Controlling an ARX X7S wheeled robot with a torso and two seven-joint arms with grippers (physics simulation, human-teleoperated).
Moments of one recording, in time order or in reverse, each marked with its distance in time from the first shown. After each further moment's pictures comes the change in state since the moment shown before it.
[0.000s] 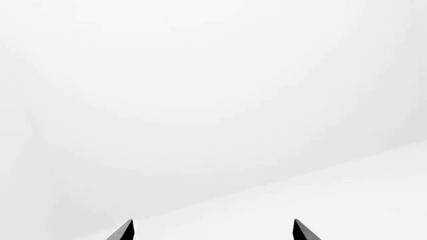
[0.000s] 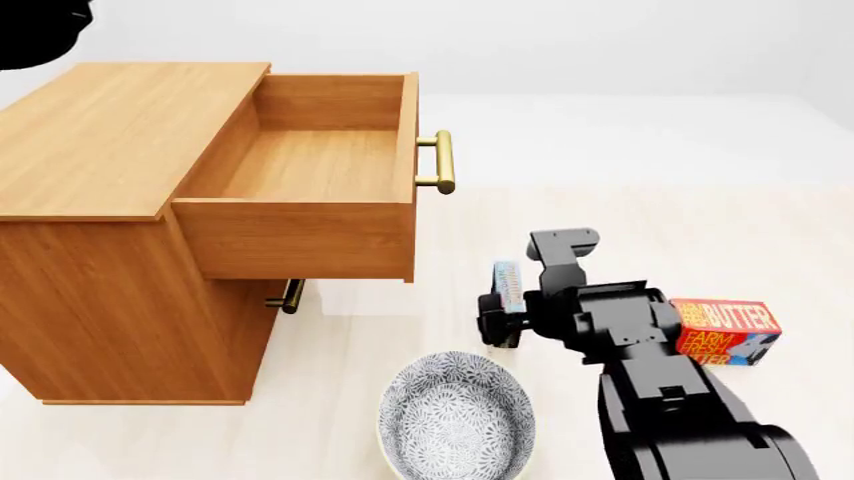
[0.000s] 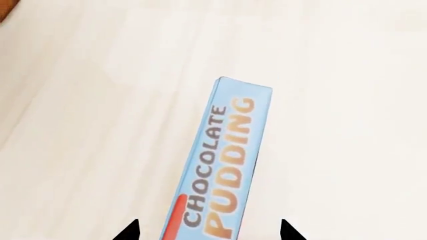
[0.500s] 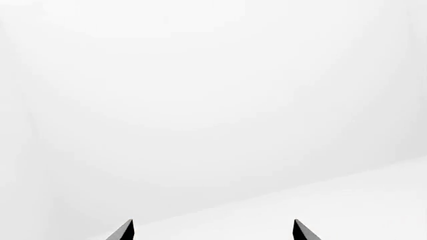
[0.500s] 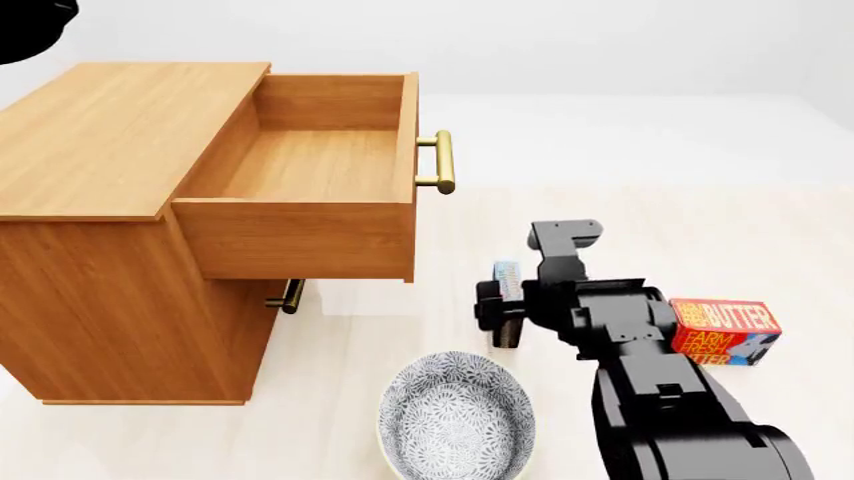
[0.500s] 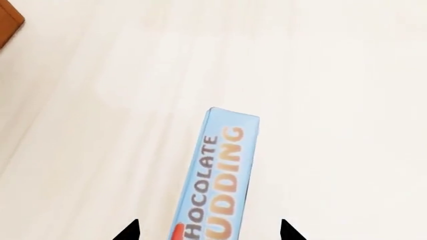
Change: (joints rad) left arm 0.011 -0.021 -0.034 0.006 -0.003 0.026 -0.002; right arm 0.007 -0.014 0.061 0.000 -0.006 -0.041 0.071
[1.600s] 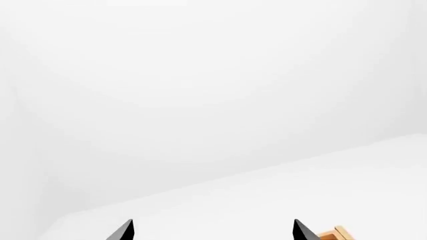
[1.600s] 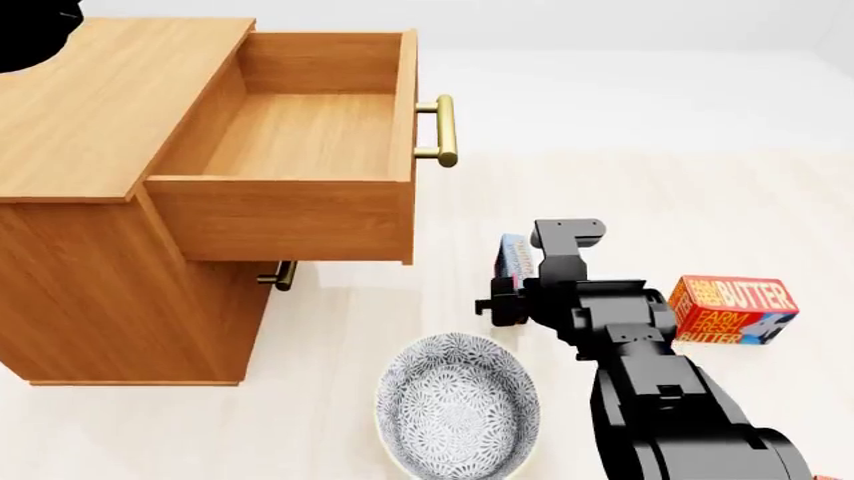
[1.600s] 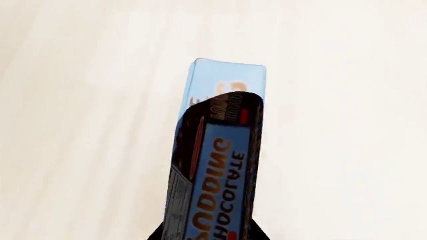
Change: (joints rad) left arm 0.026 -0.001 -0.025 -0.006 0.010 -0.009 0.011; right arm -0.003 -0.001 0.031 0.000 -0.003 -0.018 0.031
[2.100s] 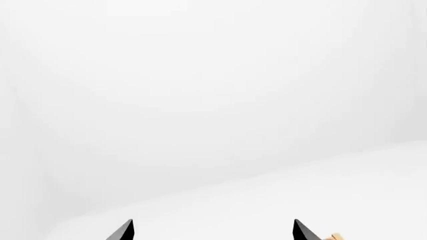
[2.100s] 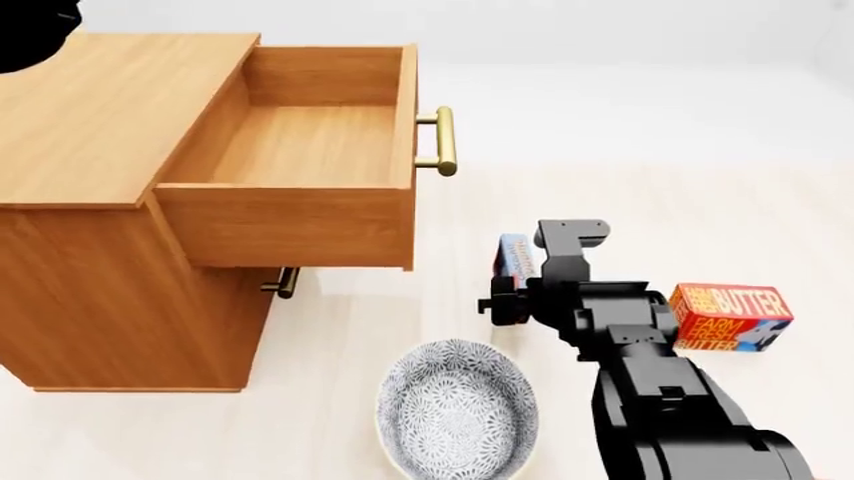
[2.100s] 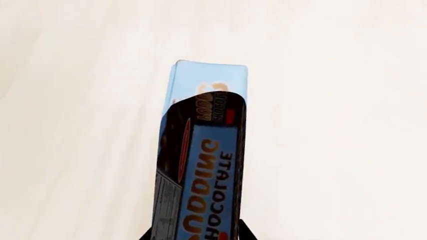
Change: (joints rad) left arm 0.001 -0.006 -0.014 0.012 -0.005 -0.015 -0.007; right arm -0.002 0.004 0.009 0.000 0.001 -0.010 0.022
